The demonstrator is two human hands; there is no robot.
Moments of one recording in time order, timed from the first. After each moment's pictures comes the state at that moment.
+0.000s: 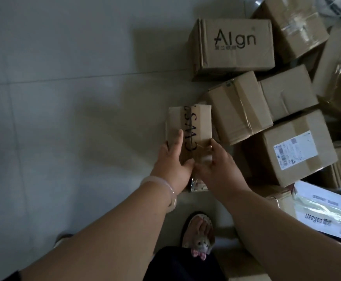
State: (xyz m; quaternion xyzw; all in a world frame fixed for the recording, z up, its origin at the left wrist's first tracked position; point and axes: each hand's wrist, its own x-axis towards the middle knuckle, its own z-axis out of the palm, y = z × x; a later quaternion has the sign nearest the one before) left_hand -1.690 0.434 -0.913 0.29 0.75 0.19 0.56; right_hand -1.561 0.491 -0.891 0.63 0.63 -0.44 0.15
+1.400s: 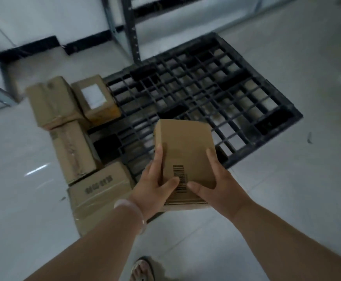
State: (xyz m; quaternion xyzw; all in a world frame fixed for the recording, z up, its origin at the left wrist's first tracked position) left_hand -2.095 -0.040 -0.595 -0.10 0.80 0.55 0.23; right_hand -2.109 0.164 -0.593 0.02 0.87 -0.41 0.28
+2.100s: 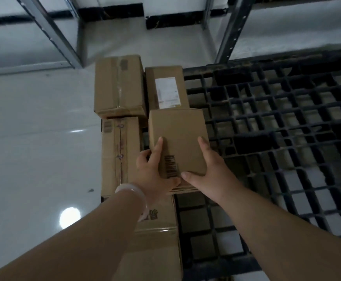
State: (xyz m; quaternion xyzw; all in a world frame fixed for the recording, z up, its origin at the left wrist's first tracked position) left_hand -2.214 -0.243 -0.723 -0.32 0.81 0.47 0.16; right_hand -2.303 -0.084 -0.728 -0.12 0.87 -0.31 0.35
